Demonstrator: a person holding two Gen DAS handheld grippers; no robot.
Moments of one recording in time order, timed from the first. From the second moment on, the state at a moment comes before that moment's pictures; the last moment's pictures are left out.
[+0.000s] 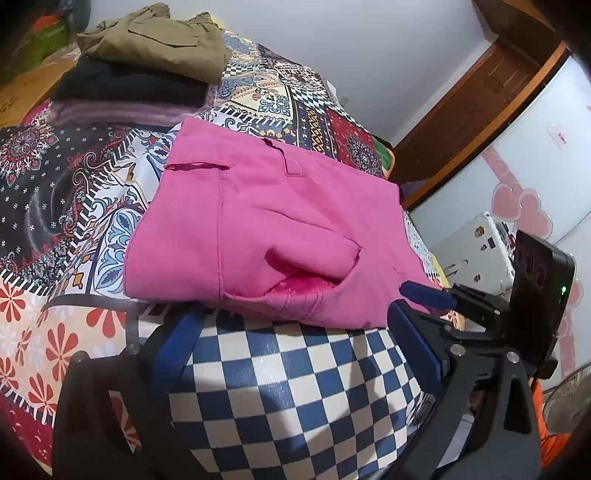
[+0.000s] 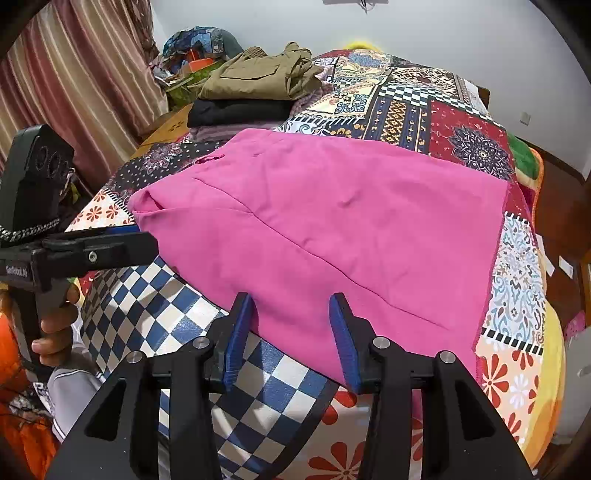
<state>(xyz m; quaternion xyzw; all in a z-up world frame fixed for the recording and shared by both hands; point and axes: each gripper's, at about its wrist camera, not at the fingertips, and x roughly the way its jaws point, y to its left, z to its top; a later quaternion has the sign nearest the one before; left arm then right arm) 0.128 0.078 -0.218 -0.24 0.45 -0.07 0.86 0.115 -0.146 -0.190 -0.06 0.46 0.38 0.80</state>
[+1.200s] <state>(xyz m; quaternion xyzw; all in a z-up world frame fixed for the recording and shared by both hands) 0.168 0.117 -0.239 -0.34 0.46 0.02 0.82 0.122 -0.148 -0.197 -0.04 0.46 0.39 0.80</state>
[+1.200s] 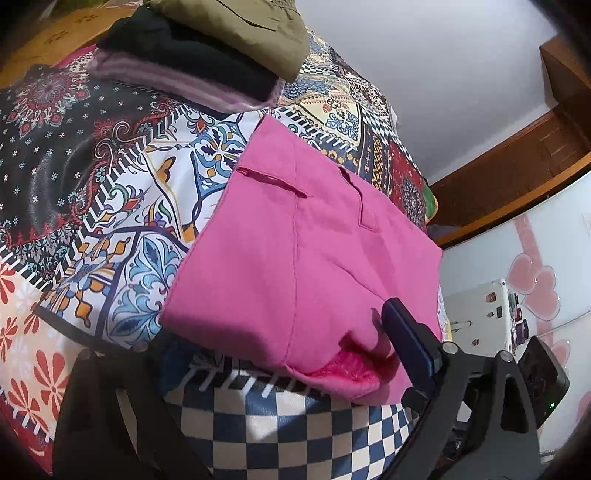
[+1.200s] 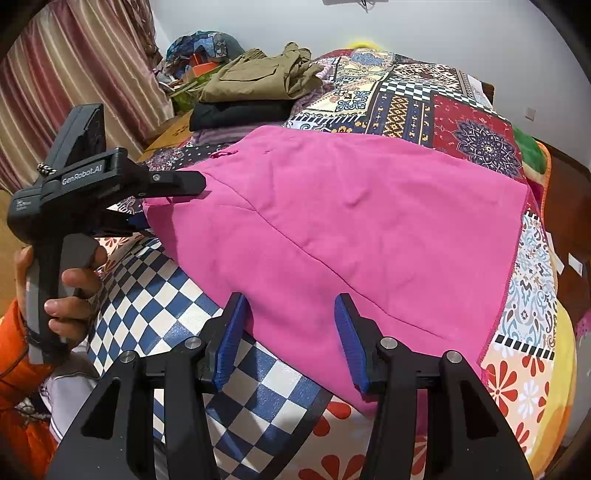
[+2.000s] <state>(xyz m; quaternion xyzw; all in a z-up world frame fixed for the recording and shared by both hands) 0.146 0.109 -0.192 -0.16 0.43 0.05 0.89 0.126 -0.134 -0.156 -0.05 0.44 0.40 0.80</state>
